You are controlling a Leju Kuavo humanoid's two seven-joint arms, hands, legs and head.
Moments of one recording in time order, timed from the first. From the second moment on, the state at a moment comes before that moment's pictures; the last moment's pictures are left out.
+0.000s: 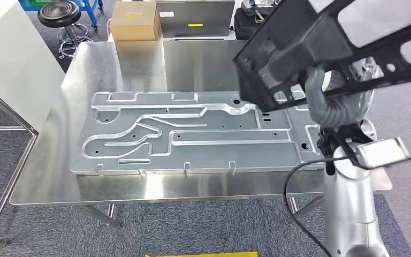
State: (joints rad) left arm -0.08 0.12 -0.89 -0.11 1.10 0.02 -0.36; right arm -0.54 -0.14 0.00 -1.78 0.27 0.03 -0.60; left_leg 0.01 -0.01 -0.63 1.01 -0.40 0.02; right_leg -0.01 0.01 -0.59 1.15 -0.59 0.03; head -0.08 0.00
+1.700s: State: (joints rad) left arm -0.09 0.14 -0.98 -0.12 1.10 -0.05 -0.42; right arm -1.05 0.08 0.65 -0.33 1.32 -0.05 -0.05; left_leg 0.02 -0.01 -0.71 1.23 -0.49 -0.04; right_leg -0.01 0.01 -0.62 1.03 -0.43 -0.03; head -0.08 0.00
